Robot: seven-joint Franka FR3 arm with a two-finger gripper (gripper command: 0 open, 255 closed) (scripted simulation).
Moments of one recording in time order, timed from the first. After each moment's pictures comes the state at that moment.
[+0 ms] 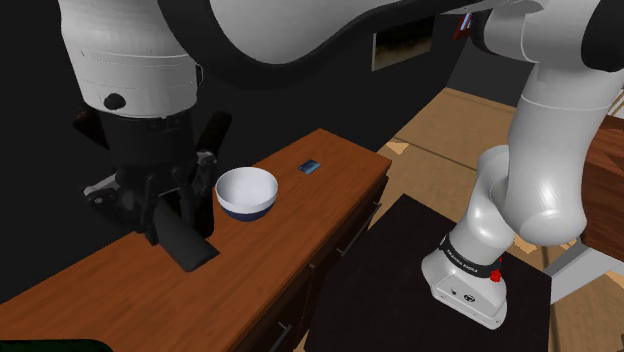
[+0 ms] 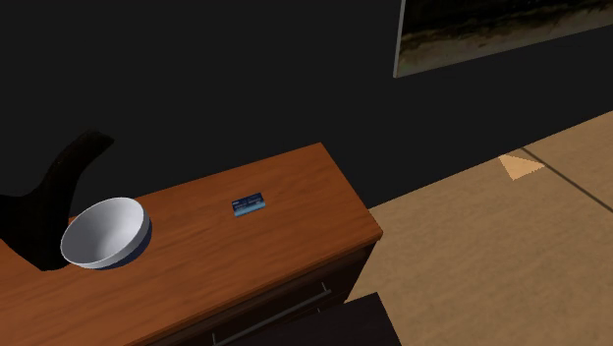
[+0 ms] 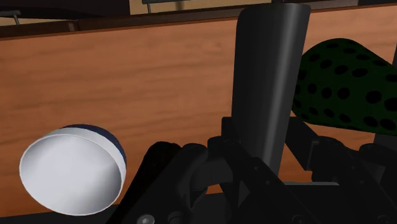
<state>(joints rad) 0.55 0.26 0.48 -1.61 -0.07 1.90 1.00</state>
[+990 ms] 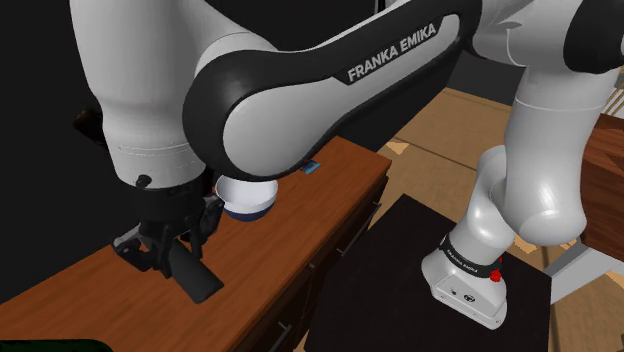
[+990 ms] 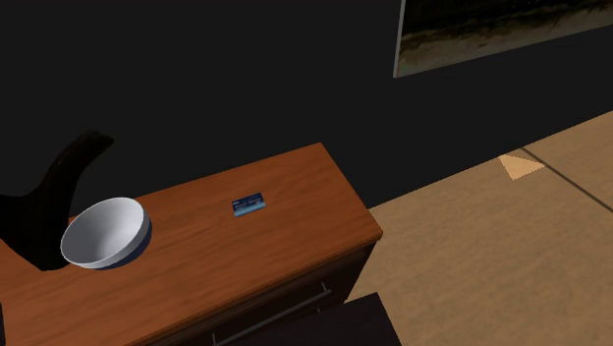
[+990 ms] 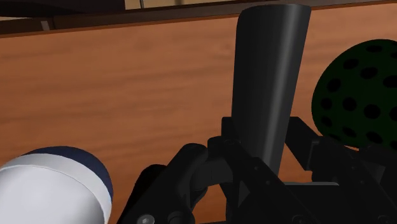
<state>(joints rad) 0.56 0.31 0.47 -1.75 -0.09 2.09 1.01</state>
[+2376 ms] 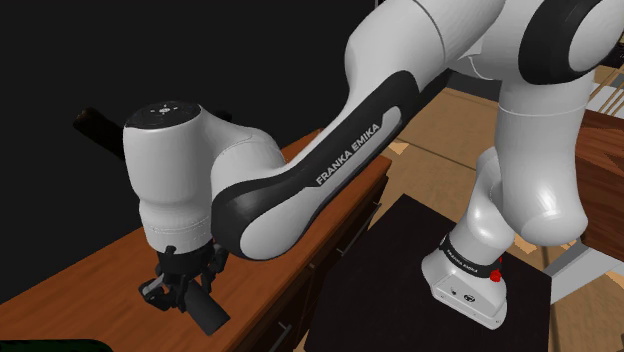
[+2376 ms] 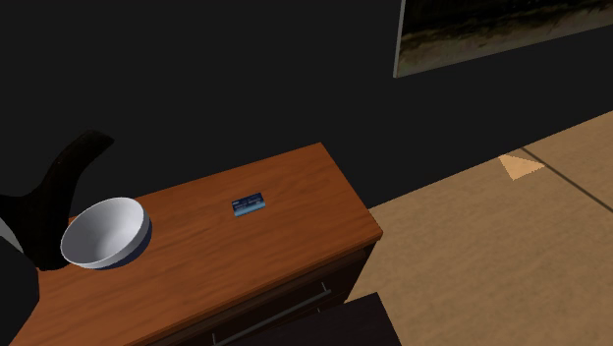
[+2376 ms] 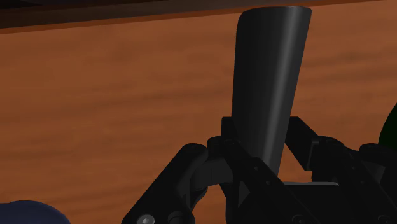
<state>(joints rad) 0.58 0.44 0.43 -1.87 -0.17 2.32 1.05</state>
